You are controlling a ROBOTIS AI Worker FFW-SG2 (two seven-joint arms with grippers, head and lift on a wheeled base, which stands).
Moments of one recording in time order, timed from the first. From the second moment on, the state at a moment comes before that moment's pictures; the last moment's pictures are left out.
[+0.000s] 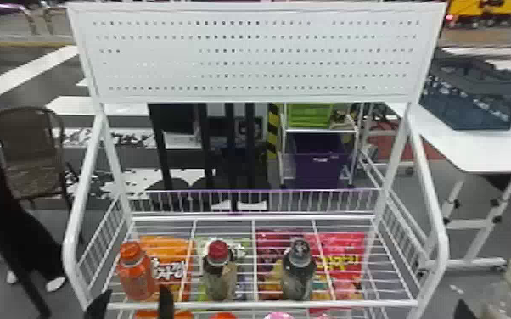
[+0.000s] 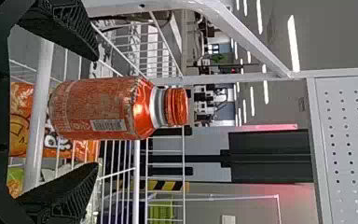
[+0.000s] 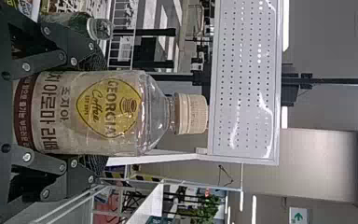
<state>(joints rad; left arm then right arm) 0.27 0.27 -0.28 -1.55 0.17 -0.27 0.47 1.00 0.00 -0.21 -2.53 -0.11 -0.01 0.25</state>
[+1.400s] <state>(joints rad) 0.17 0.28 -0.27 -1.52 0.20 -0.20 0.41 0.99 0.00 -0.21 -2.54 -0.10 0.03 0.25</state>
